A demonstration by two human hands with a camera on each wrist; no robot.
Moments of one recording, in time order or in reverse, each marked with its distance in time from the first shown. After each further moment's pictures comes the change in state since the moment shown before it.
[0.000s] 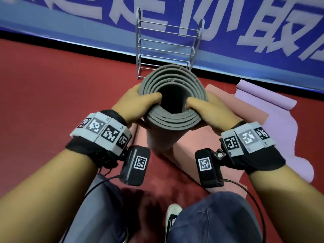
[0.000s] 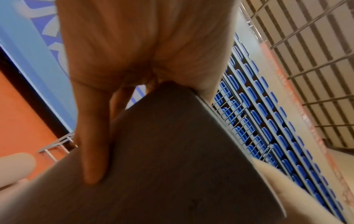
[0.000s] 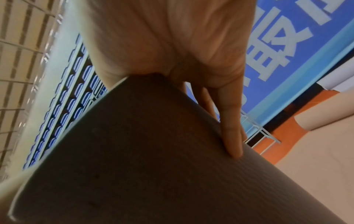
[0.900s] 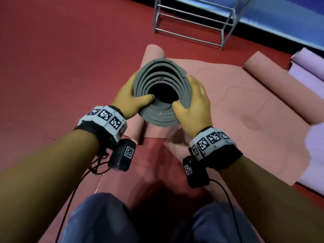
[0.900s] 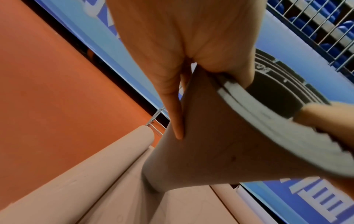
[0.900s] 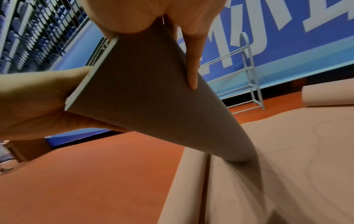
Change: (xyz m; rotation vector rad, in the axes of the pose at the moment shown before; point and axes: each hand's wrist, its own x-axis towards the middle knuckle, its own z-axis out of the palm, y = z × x) left_hand 0.260 -0.234 -0.078 0.083 0.089 0.141; right_hand 0.245 0.157 0.156 -0.217 0.156 -0.161
